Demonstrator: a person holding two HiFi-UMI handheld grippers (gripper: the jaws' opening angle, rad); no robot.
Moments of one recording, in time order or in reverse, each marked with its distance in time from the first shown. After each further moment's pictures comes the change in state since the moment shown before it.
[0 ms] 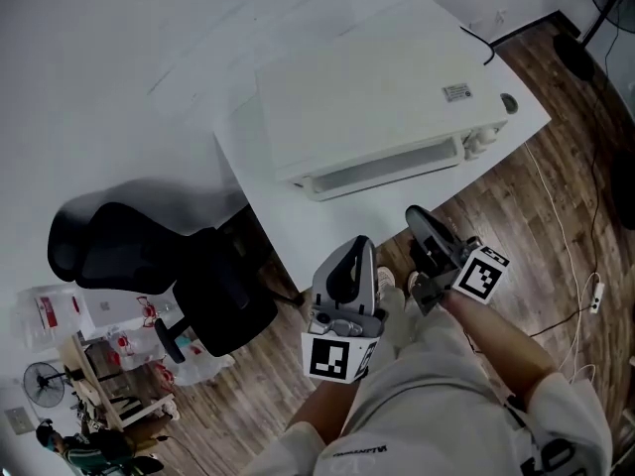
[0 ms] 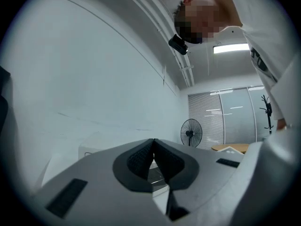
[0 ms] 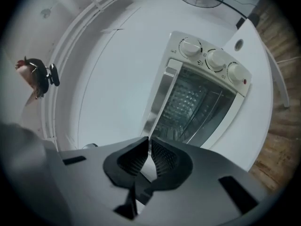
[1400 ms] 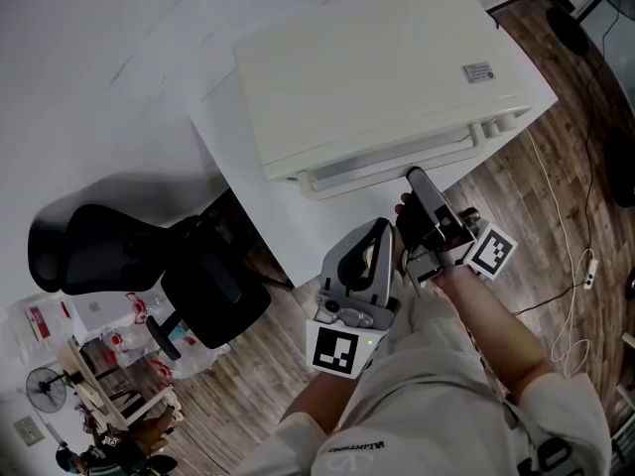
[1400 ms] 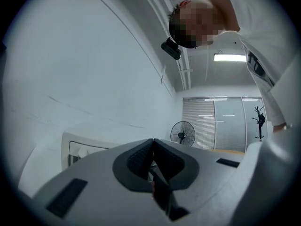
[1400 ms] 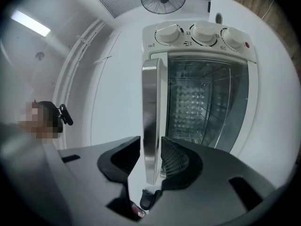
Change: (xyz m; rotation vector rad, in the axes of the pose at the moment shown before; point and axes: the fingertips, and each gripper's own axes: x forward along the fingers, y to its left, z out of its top) left arm 0.029 0.008 -0.030 -0.107 0.026 -0.116; right arm 0.048 -0.001 0.031 0.250 -0.205 0.191
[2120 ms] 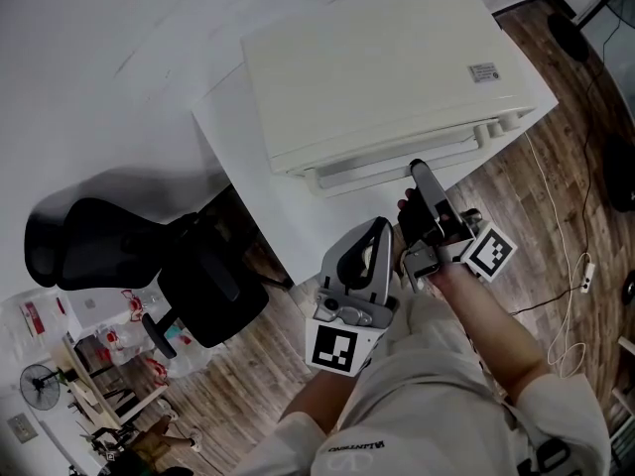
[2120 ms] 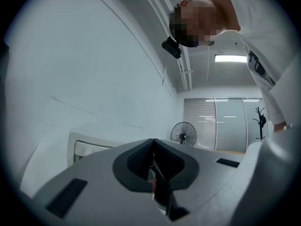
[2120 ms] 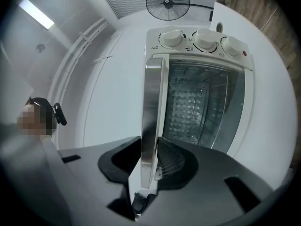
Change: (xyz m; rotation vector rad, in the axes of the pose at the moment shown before) left arm -0.010 0.008 0.000 -0.010 -0.009 0.013; right arm 0.003 -0.005 0.000 -0.045 -0.051 -0.074
